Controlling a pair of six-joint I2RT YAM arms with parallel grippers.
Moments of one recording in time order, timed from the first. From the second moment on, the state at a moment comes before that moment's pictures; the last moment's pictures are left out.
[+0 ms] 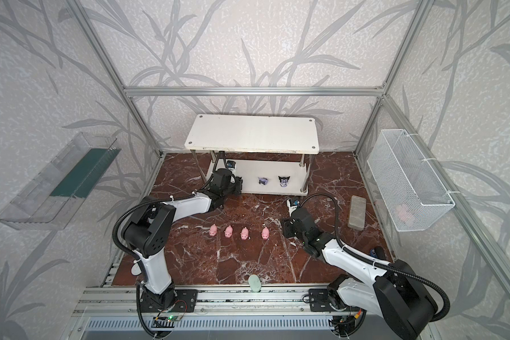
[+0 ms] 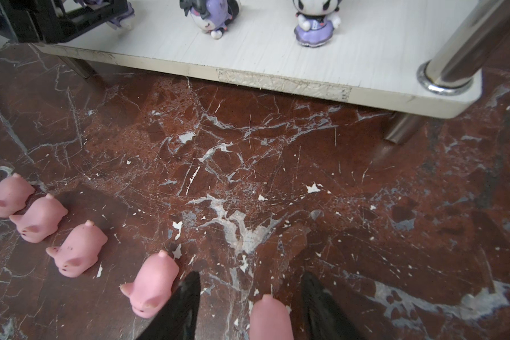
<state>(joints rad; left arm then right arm) -0.45 1.88 1.11 0.23 -0.12 -0.19 0.60 1.15 0.44 0.05 0.12 0.33</state>
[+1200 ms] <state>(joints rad) -0.42 1.89 1.13 0.17 -0.09 -0.19 0.59 1.20 0.44 0.08 0.10 0.33</state>
